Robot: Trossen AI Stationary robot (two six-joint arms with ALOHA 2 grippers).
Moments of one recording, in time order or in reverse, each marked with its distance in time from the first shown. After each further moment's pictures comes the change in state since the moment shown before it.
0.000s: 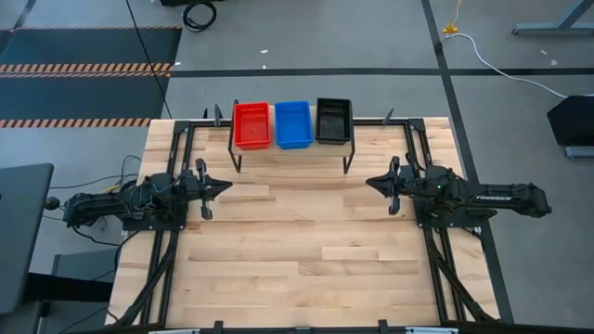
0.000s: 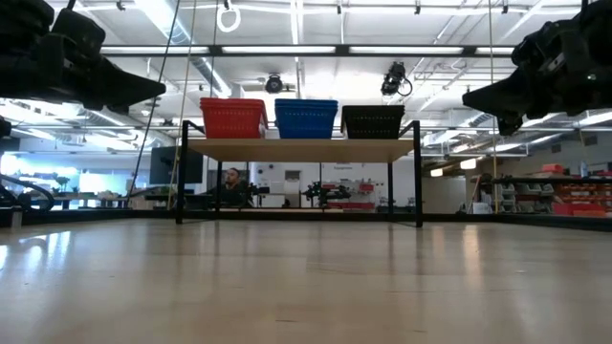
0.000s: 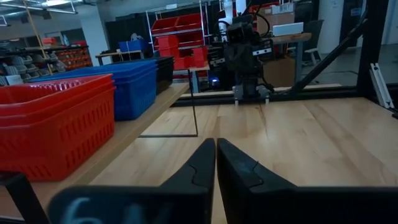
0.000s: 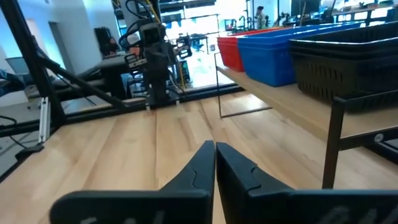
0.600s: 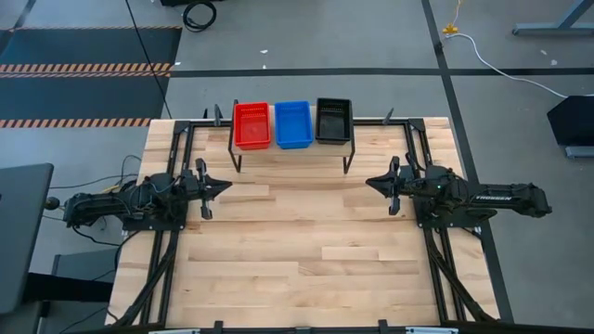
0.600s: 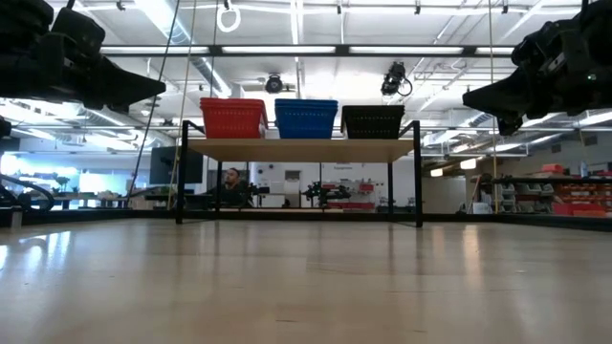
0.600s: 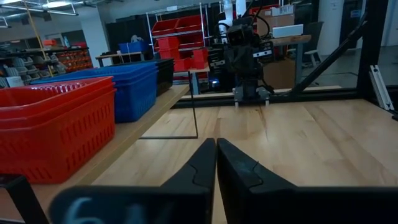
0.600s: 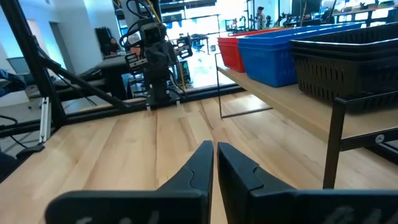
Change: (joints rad) left arm 0.000 0.000 0.000 0.008 0.000 0.000; right arm 0.000 0.000 0.000 0.000 -0.003 -0.002
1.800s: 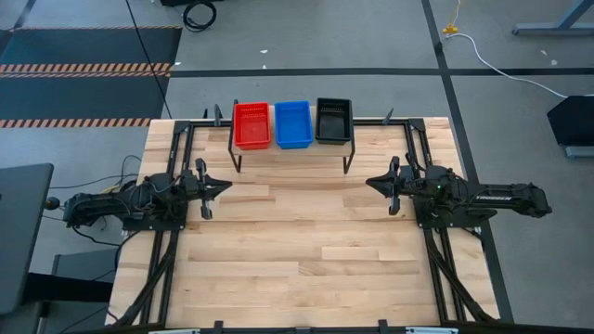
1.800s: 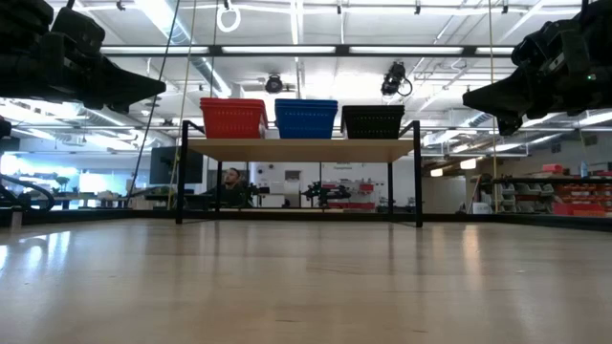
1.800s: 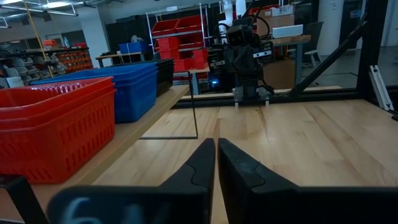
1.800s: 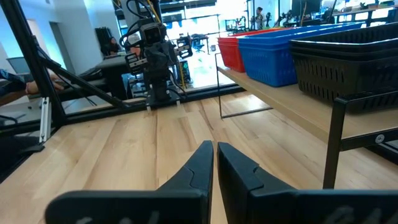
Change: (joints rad) left arm 0.000 0.000 0.000 0.002 0.000 0.000; right arm 0.000 0.000 0.000 0.000 0.000 0.000
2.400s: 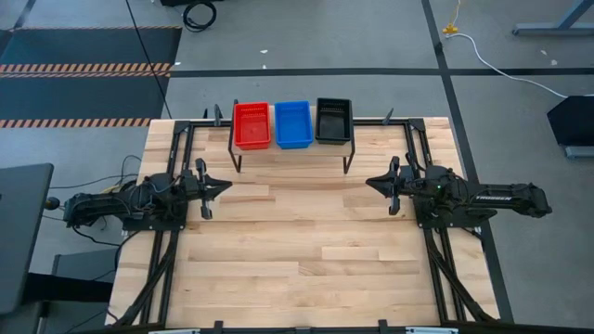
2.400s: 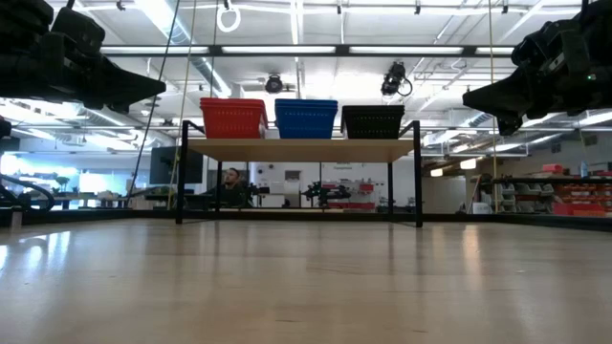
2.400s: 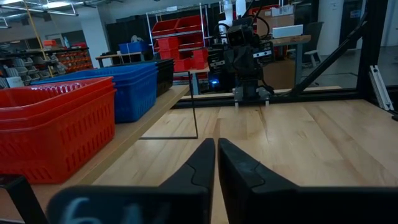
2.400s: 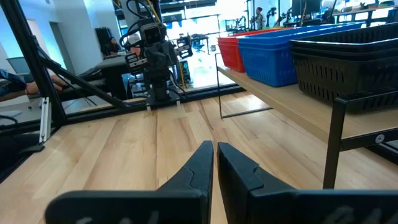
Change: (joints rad) left arm 0.000 0.000 0.000 0.000 0.000 0.000; right arm 0.000 0.000 0.000 0.000 0.000 0.000
